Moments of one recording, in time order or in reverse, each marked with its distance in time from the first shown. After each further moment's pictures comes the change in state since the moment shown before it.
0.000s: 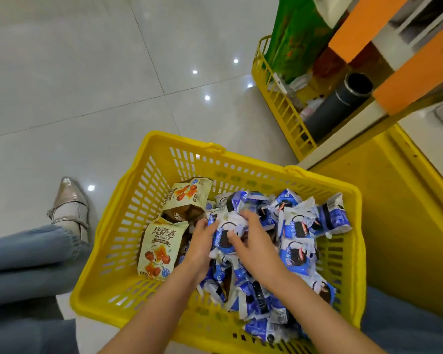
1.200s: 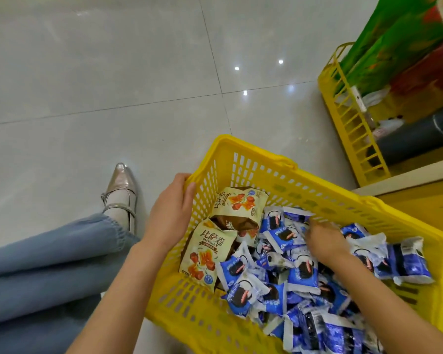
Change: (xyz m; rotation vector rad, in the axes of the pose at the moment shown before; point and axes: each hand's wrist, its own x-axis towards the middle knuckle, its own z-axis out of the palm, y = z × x) left_hand -0.011 0.106 -0.129 0.947 0.393 0.744; right_hand 0.105 0.045 -0.021 -1.018 -0.101 0.134
